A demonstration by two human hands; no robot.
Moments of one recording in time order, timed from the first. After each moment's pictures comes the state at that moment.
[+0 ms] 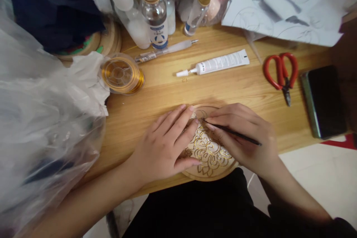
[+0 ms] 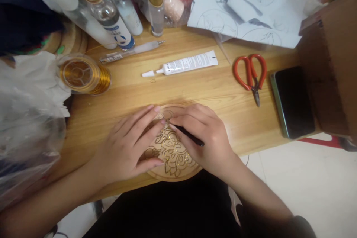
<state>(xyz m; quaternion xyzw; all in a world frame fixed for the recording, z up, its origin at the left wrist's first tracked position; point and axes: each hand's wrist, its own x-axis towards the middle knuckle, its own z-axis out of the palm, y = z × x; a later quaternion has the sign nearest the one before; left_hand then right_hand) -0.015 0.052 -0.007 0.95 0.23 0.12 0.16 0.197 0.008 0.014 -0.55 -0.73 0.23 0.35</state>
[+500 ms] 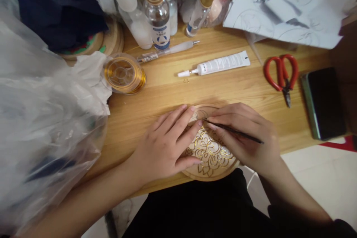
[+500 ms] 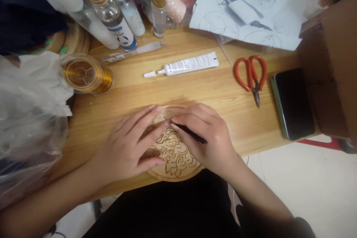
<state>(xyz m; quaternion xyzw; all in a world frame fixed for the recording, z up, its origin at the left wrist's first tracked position) -0.015 0.053 -0.005 0.95 0.23 0.12 0.17 0.199 0.008 0.013 -0.55 -0.72 0.23 0.35</state>
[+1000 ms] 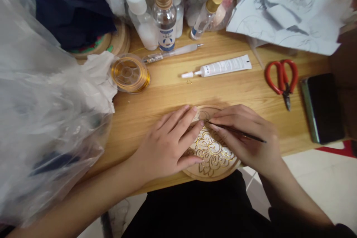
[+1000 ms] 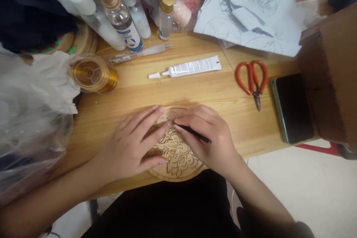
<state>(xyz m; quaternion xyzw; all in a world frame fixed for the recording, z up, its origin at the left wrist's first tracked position) -0.015 0.051 -0.007 0.95 0.23 0.12 0.15 0.200 0.009 0.013 -0.54 -0.73 0.24 0.36</state>
